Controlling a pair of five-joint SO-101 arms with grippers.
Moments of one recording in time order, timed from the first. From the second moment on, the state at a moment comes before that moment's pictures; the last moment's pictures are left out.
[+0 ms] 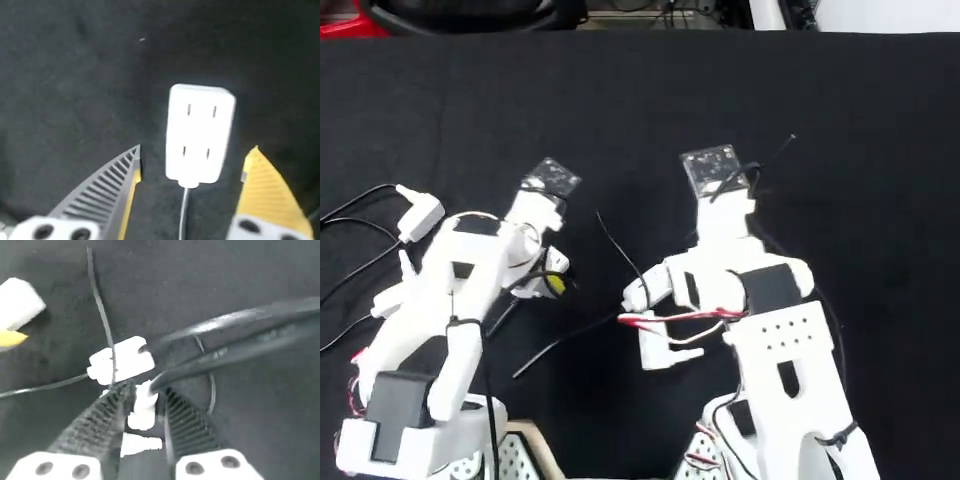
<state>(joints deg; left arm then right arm) 1.1 -14.0 45.1 50.1 -29.2 -15.1 -47.3 47.6 72.2 0.3</state>
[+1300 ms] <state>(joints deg) -23.7 -86.6 85.8 69.3 -32.0 -41.1 -16.4 62.6 -4.3 24.5</state>
